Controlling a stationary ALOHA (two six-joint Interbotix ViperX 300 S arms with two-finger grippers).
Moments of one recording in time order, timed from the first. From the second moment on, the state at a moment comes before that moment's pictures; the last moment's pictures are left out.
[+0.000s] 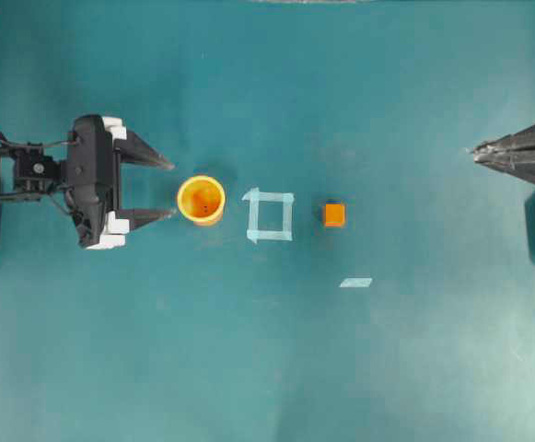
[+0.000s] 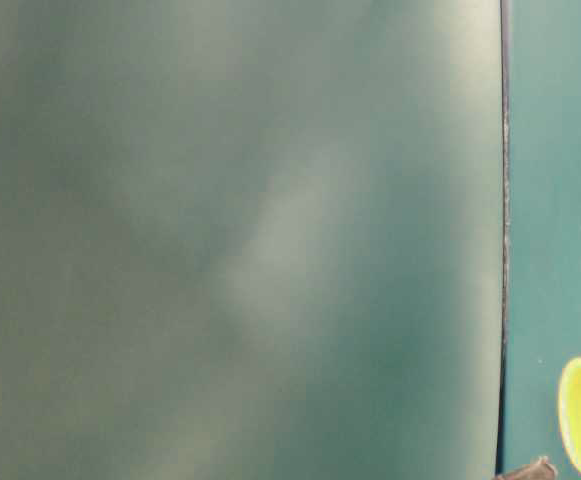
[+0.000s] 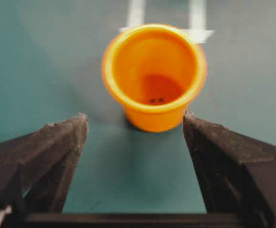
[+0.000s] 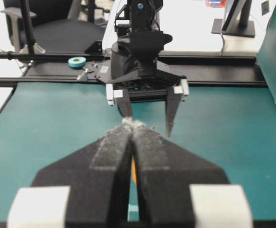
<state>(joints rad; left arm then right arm) 0.11 -0.17 1.17 0.00 -0.54 0.09 -0.01 -1.03 1.08 0.00 -0.12 0.00</state>
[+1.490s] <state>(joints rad) 0.07 0.07 1.00 0.00 -0.56 0.08 -0.01 -1.03 1.07 0.00 -0.12 0.00</state>
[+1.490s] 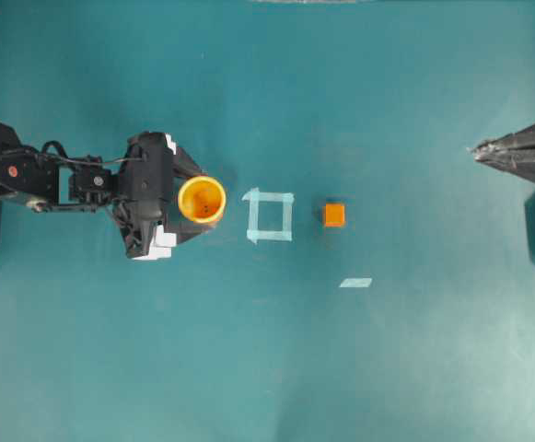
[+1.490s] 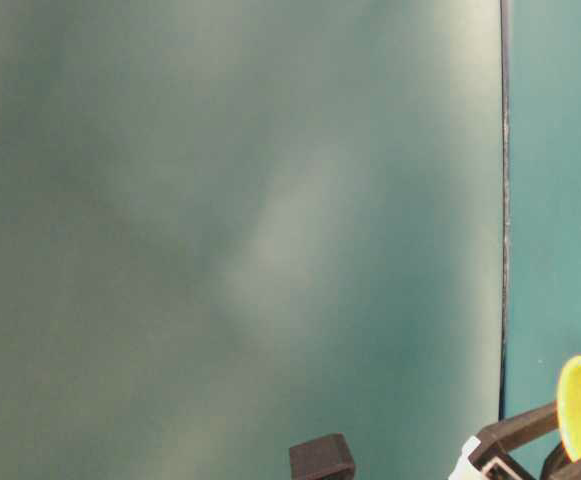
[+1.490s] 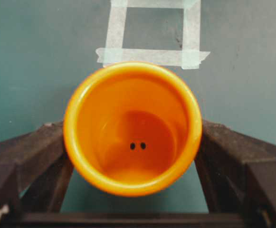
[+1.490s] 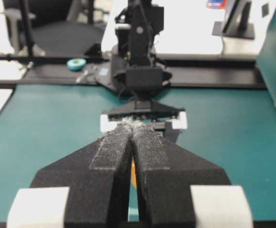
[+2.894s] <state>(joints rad) -0.11 0.05 0.99 0.00 -0.63 0.06 -0.01 -1.04 1.07 0.00 -0.08 0.00</state>
